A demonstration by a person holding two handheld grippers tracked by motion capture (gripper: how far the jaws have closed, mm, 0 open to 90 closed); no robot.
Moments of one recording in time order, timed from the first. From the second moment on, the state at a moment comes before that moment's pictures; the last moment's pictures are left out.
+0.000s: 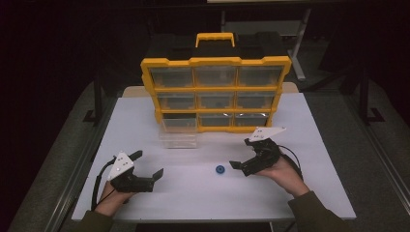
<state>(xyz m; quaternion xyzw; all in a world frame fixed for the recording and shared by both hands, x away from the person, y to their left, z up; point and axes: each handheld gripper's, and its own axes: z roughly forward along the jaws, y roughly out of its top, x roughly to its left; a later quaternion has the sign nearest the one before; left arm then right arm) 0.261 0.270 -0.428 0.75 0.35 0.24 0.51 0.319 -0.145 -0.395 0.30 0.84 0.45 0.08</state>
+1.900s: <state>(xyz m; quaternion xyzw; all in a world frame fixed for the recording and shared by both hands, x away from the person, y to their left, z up) 0.260 0.269 -0.428 0.75 0.34 0.24 0.51 0.342 -0.084 -0.408 0.26 0.89 0.37 0.03</state>
